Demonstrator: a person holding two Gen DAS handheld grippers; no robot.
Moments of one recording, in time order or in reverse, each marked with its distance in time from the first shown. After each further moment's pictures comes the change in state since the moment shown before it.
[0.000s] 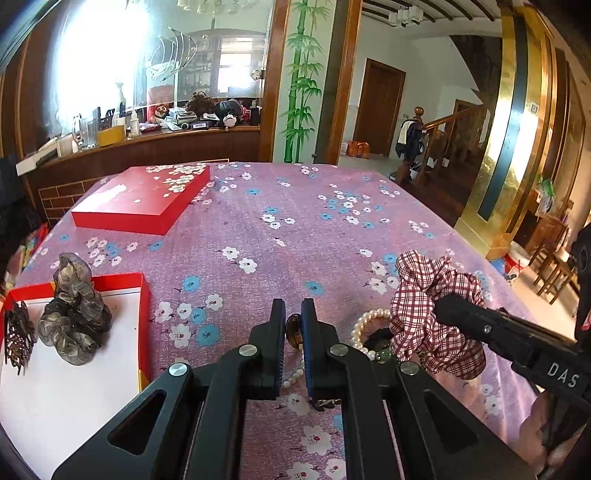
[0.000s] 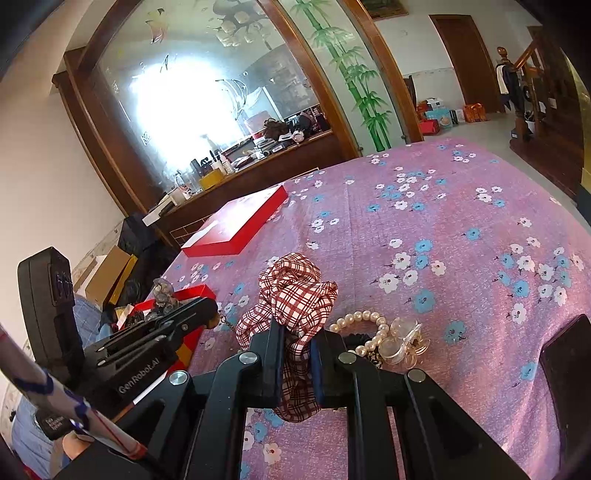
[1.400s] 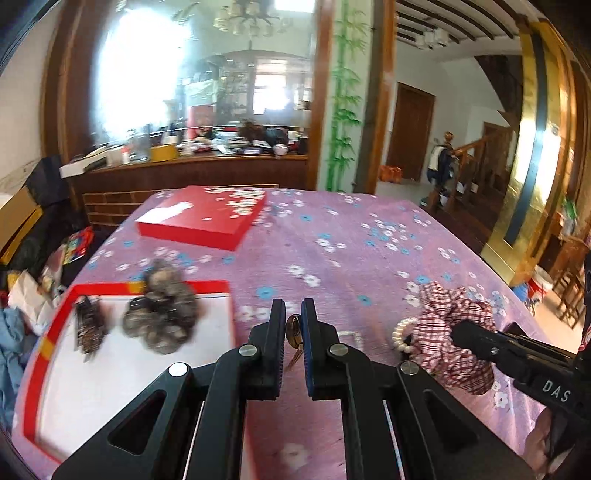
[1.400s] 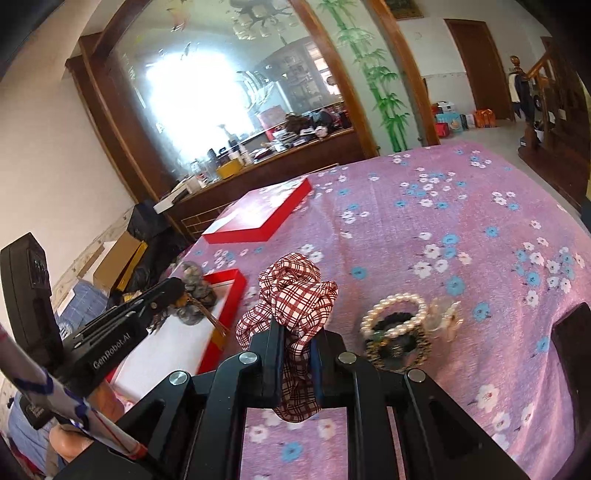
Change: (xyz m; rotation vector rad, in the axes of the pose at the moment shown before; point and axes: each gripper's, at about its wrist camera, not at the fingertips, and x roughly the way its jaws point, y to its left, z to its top) left arm -0.083 0.054 -0.005 -0.076 -0.095 0.132; right arm -0.013 0.056 -0.014 -0.051 0.025 0.019
